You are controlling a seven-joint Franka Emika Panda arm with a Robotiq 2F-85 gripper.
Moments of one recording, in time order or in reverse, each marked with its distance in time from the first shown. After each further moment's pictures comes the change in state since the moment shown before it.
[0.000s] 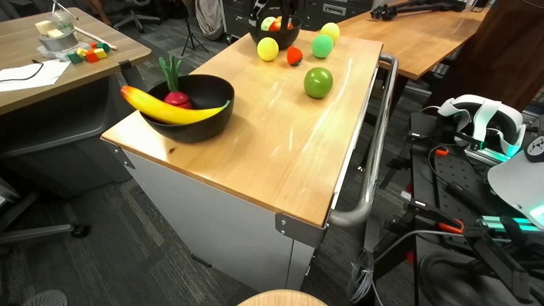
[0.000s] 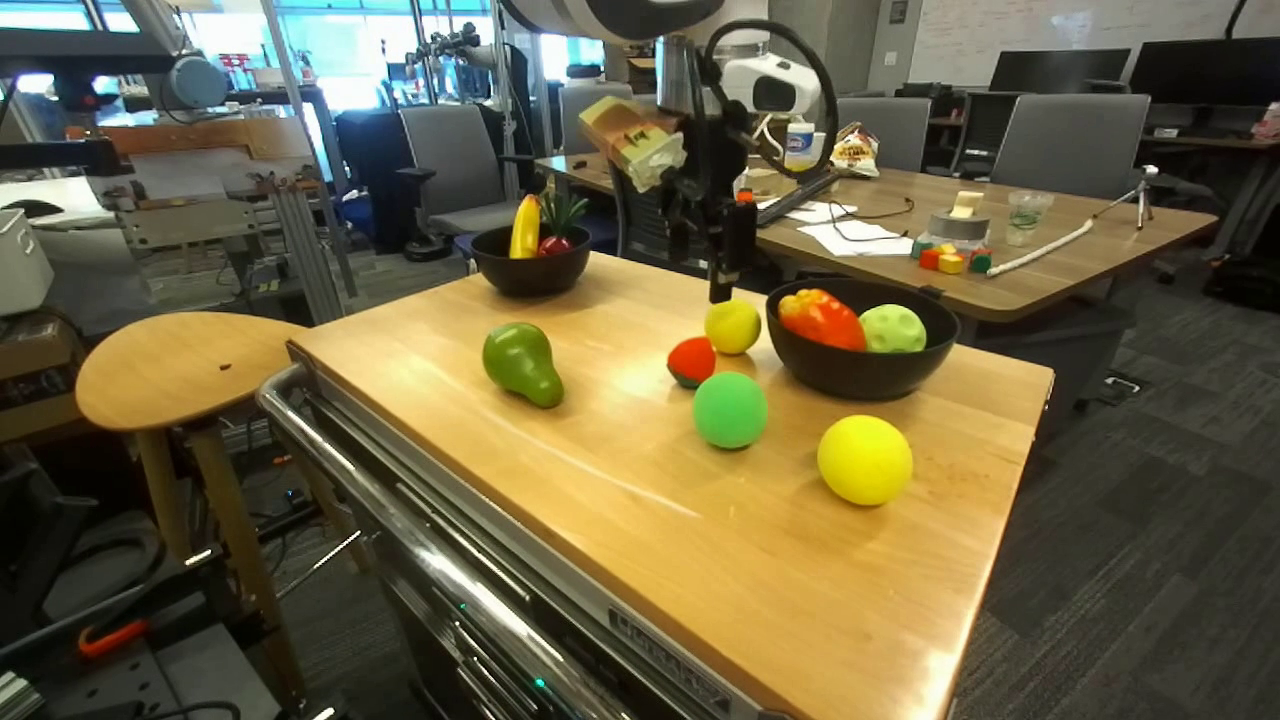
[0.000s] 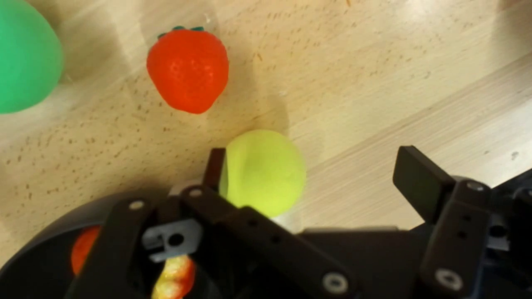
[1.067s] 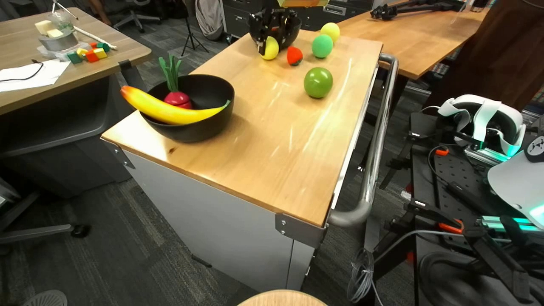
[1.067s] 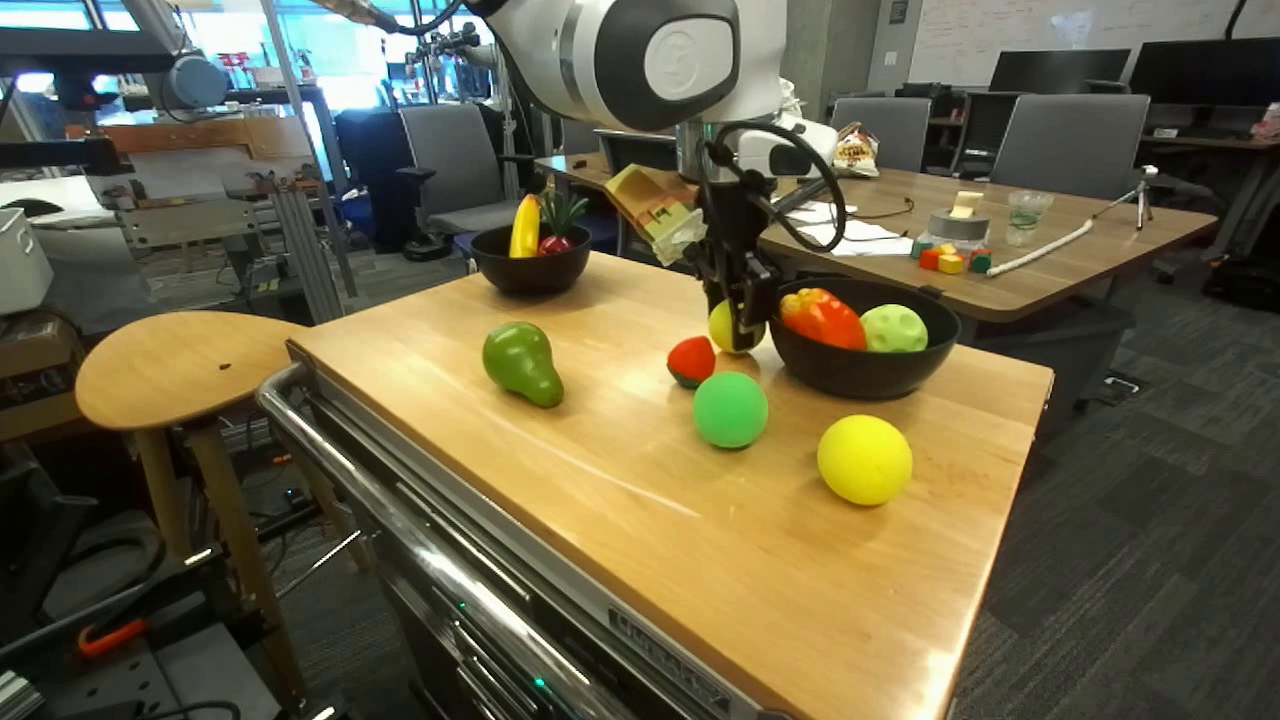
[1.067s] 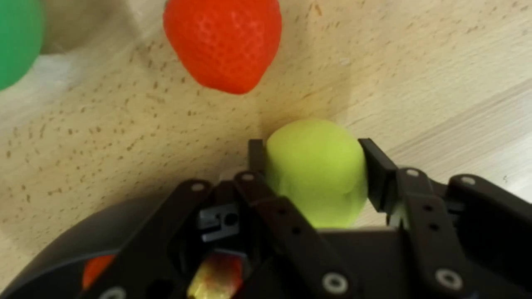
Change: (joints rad) arm 0.000 0.082 -0.024 -0.032 -0.035 0.192 0.031
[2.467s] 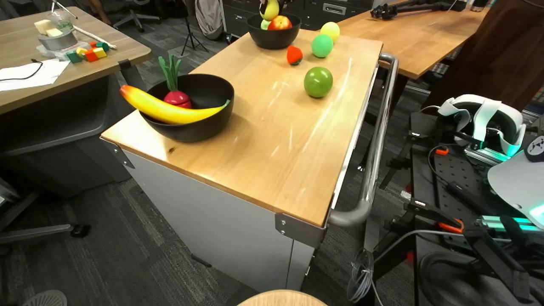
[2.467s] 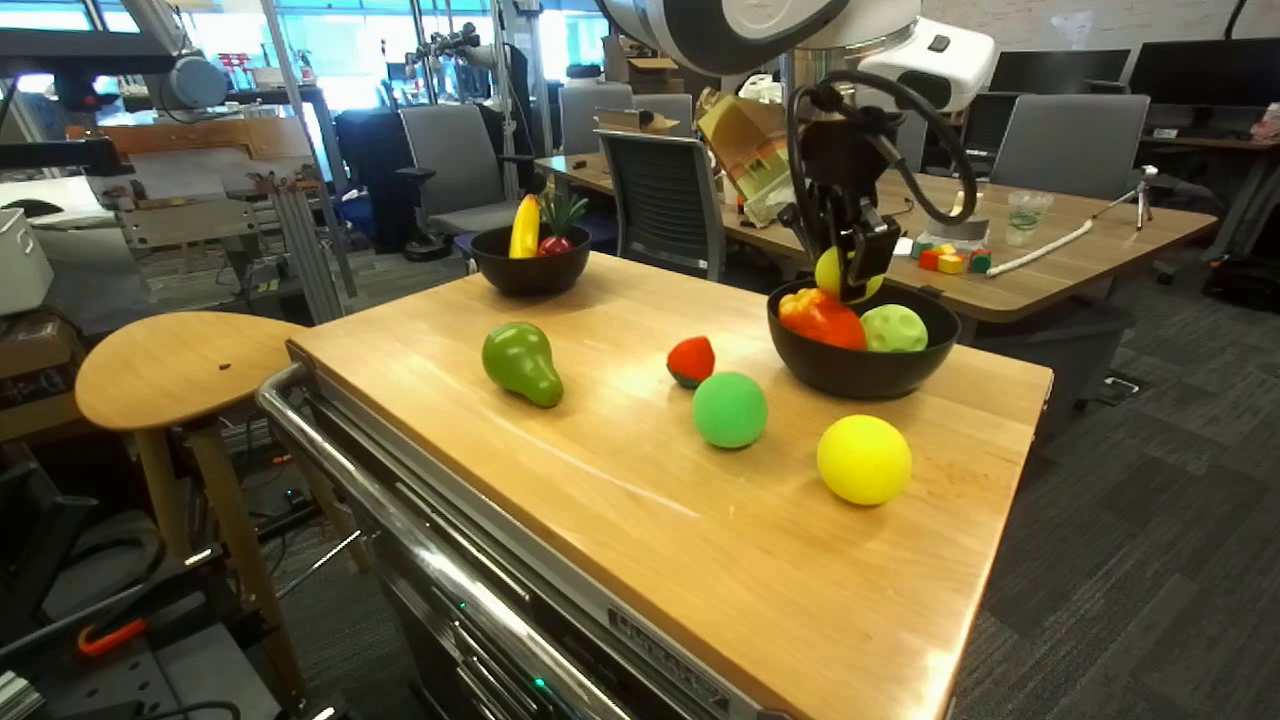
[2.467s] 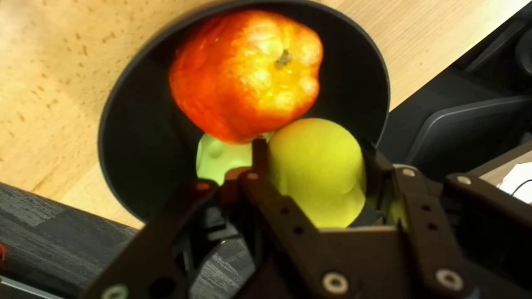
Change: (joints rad) arm -0.100 -0.008 -0.032 0.095 0.184 0.076 -0.048
